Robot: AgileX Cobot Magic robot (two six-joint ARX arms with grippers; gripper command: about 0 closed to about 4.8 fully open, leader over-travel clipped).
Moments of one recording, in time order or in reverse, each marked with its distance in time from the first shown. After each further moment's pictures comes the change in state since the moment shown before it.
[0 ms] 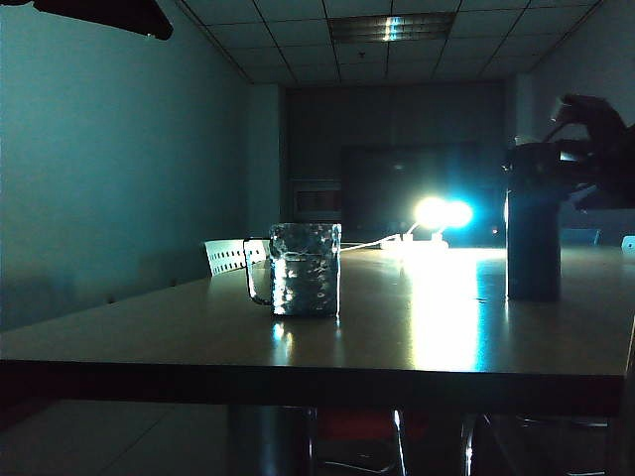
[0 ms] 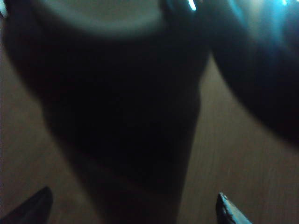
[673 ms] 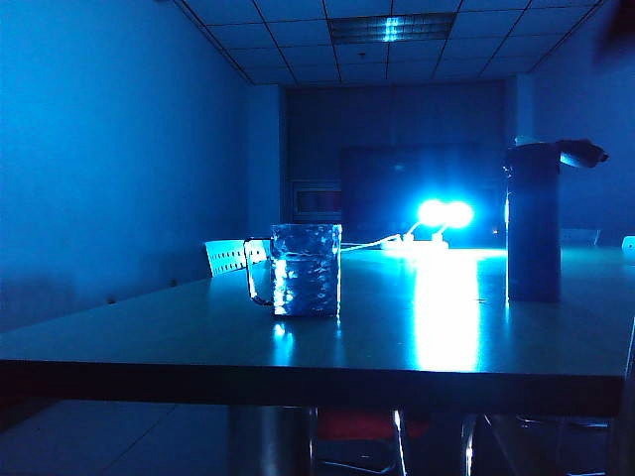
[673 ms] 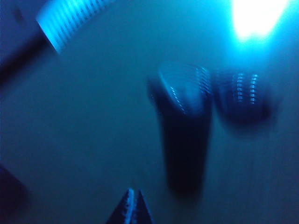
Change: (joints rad) left arm 0.000 -0.083 0.000 -0.003 0.036 -0.145; right arm -0.001 -0.600 -0.006 -0.557 -0.019 0.082
